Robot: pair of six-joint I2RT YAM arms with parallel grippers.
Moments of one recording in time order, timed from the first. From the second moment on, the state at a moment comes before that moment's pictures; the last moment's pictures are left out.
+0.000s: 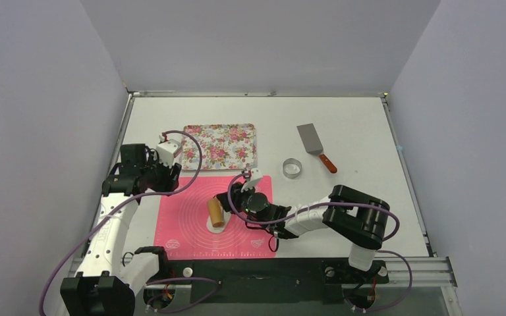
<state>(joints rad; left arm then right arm) 0.02 0.98 0.85 -0.75 0.30 0.40 1.15 1.78 0.69 0.84 0.33 0.62</state>
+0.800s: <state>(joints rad) 0.01 1.00 0.85 -0.75 0.32 0.40 1.13 1.72 0.73 0.63 0.20 0.69</state>
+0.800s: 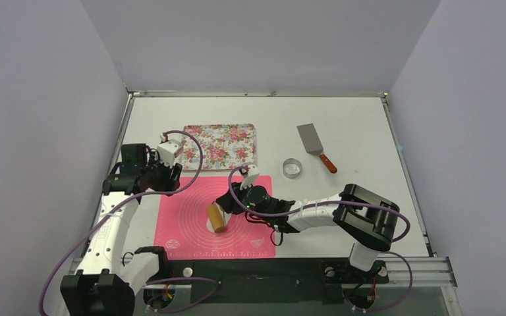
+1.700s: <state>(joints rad) 0.01 1.01 0.85 -0.75 0.32 0.40 1.17 1.76 0.84 0.55 0.14 0.43</state>
